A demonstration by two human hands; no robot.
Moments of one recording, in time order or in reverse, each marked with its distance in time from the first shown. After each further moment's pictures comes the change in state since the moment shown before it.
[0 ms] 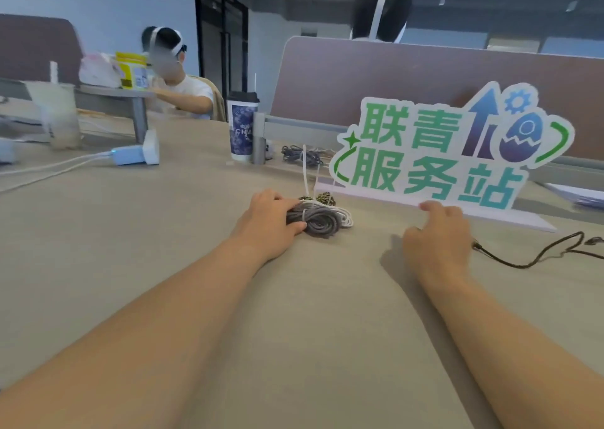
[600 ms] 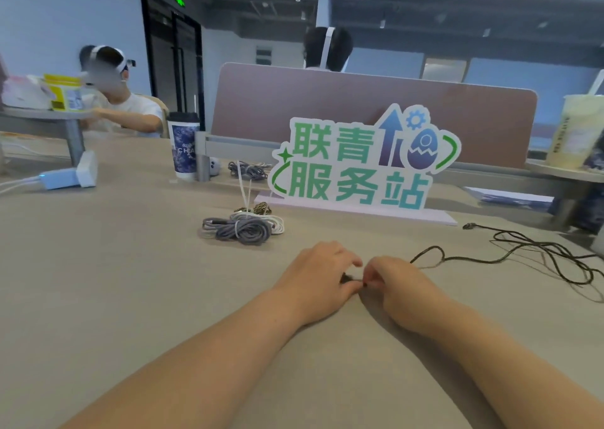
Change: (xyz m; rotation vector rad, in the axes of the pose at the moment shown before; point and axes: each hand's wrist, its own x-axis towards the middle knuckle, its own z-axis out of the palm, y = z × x) left_hand -0.061 0.163 0.040 -0.049 -0.157 0.487; right_hand -0.037 0.060 -0.092 -0.284 -0.537 -0.346
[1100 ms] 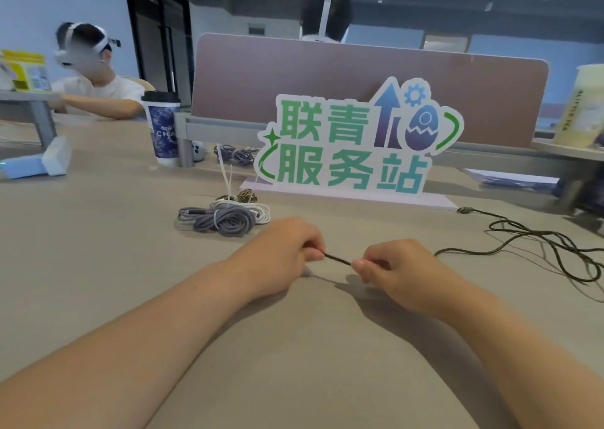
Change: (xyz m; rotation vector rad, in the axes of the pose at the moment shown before) left_hand 0.013 -0.030 -0.025 -0.157 -0.043 -0.073; right_hand 0.008 0.012 -0.016 0.196 -0.050 -0.021
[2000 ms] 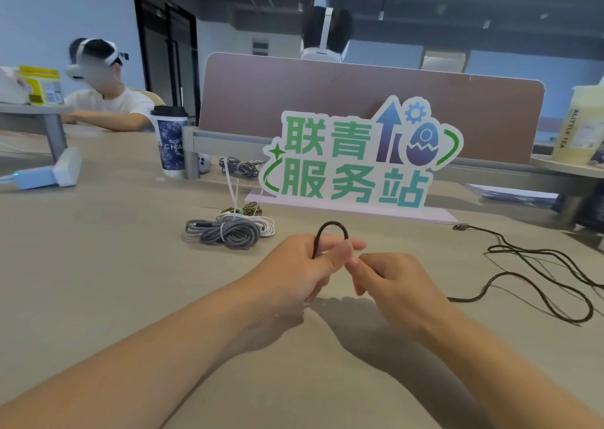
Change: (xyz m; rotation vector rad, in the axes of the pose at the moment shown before) left_hand -0.020 0.040 -0.009 -0.922 -0.069 -0.203; right_hand -0.012 -0.034 0.005 0.274 0.188 0.028
